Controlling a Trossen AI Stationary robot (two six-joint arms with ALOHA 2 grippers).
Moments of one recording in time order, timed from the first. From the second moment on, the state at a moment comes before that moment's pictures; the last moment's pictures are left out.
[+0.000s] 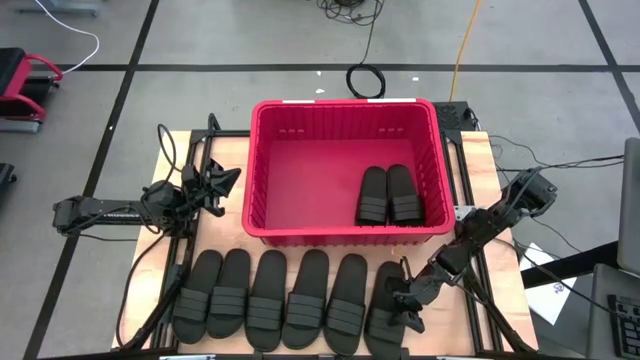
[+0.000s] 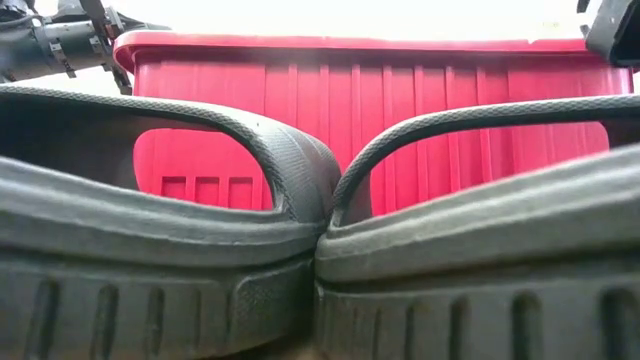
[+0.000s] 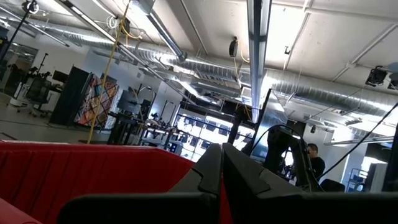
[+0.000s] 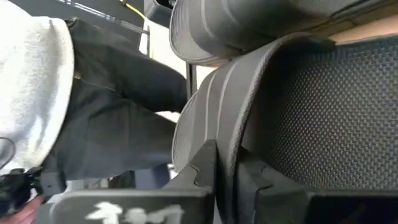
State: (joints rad) left arm 0.12 0.39 0.03 0.81 -0.23 -0.24; right arm 0.73 1.53 0.54 0.40 -0.13 1.12
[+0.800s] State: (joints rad) left arm 0.12 0.39 0.03 0.76 -0.23 -0.24; right arm 0.60 1.32 1.25 -0.42 -0.26 0.68
